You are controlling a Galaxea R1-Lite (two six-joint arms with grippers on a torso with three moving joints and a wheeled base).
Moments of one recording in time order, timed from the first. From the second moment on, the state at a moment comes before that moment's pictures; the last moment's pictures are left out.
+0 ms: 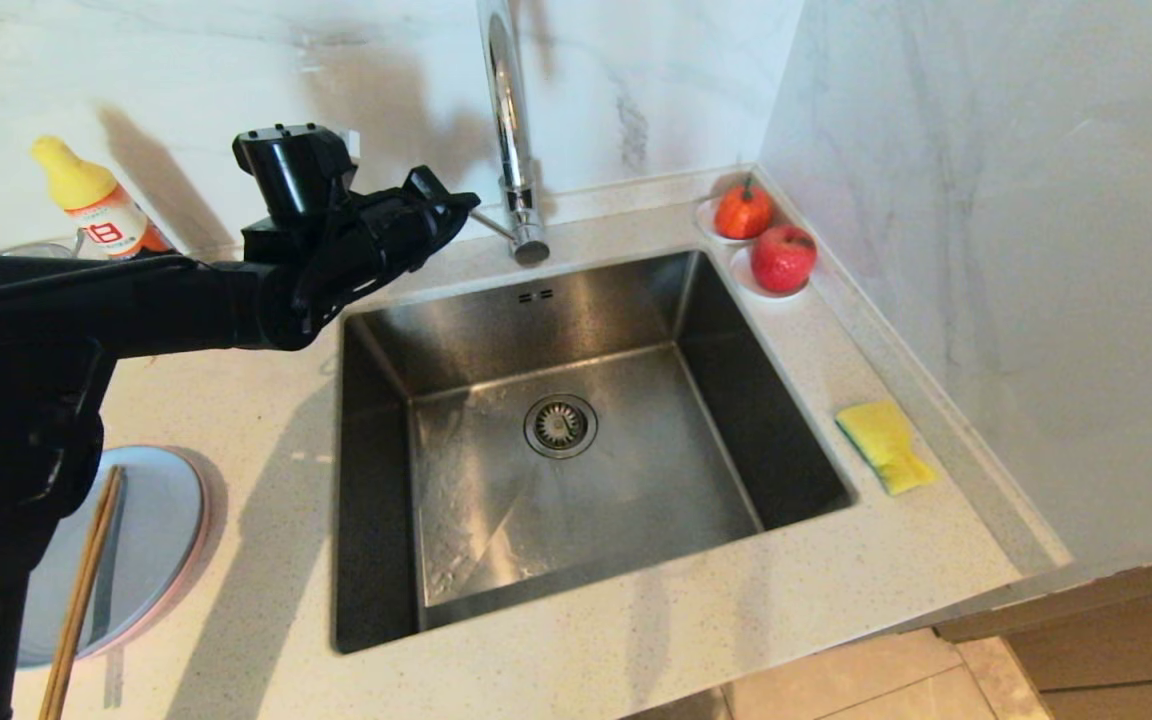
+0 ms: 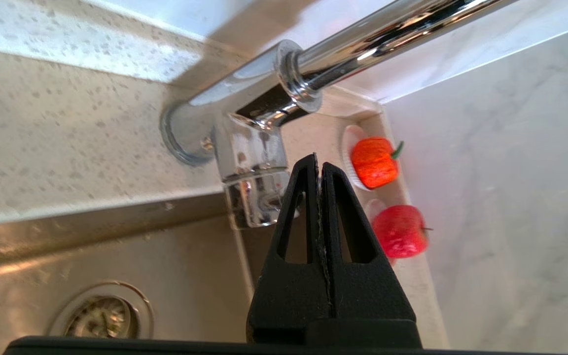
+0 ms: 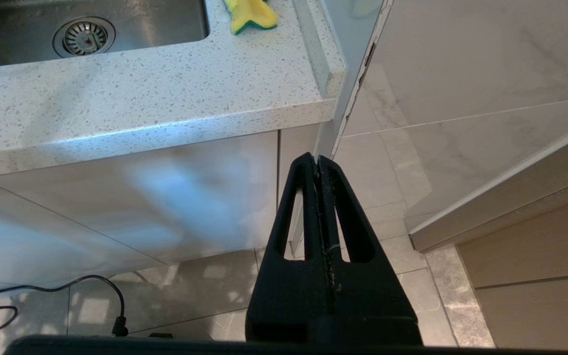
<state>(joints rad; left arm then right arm) -0.20 2.23 -1.89 -0.50 -0.32 -0.74 0.00 0.00 0.00 0.00 0.01 -0.01</state>
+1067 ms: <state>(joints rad) -0.23 2.21 -1.80 -0.49 -0.27 -0.73 0.00 0.00 0.00 0.00 0.01 -0.01</state>
